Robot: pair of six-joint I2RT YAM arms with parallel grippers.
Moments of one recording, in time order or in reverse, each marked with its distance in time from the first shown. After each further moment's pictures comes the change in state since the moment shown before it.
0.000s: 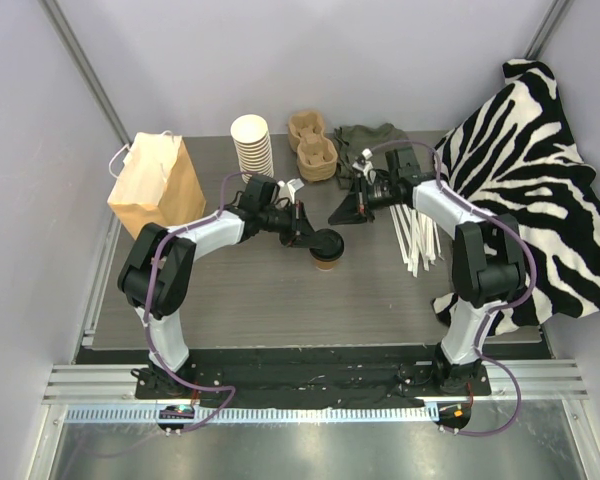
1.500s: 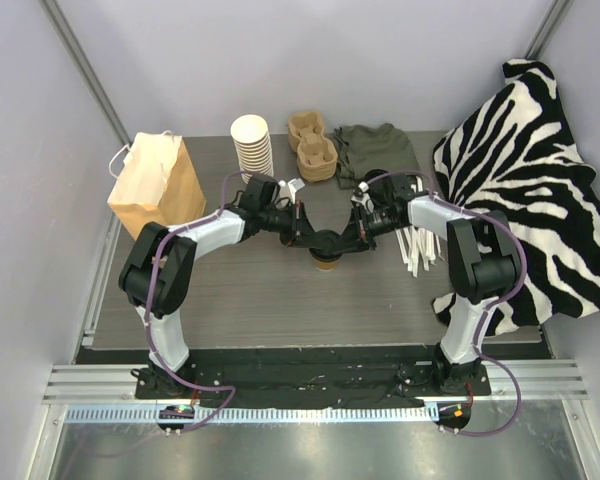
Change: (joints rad) left arm 0.001 0.008 0.009 -0.012 0.005 0.024; right arm 0.014 0.002 -0.151 -0.056 0.021 -0.067
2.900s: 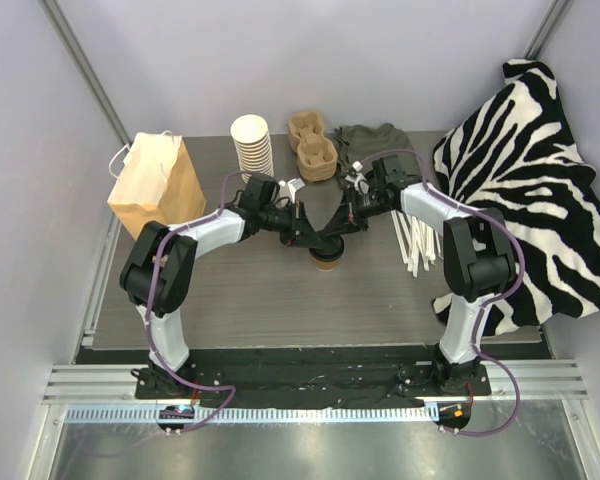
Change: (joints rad) left arm 0.004 0.011 0.006 0.003 0.022 -0.003; right arm 0.039 0.061 0.157 0.042 0.113 0.091
